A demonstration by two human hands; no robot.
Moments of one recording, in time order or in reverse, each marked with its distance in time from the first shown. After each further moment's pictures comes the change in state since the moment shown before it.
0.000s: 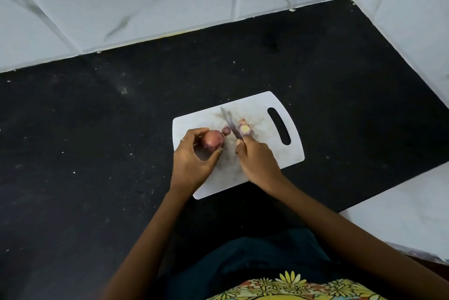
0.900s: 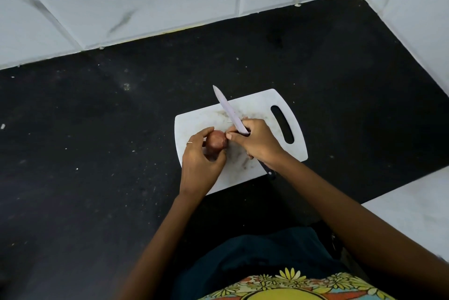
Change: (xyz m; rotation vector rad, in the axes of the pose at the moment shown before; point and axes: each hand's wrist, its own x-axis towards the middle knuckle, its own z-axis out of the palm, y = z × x) left_hand -0.010 0.011 0.010 0.020 -0.005 -0.112; right_hand 0.034 -0.002 -0.014 0.470 -0.097 -0.001
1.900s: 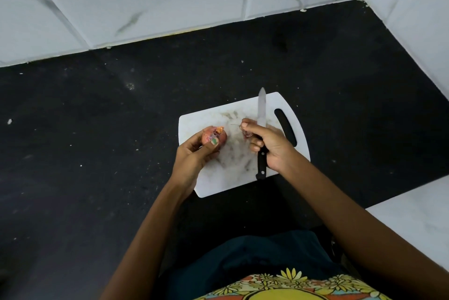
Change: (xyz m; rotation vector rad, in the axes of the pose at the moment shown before) left_hand 0.015 -0.002 -0.020 -0.793 -0.168 -0.456; right_hand 0.002 0.005 -0.009 0.897 0.009 0.368
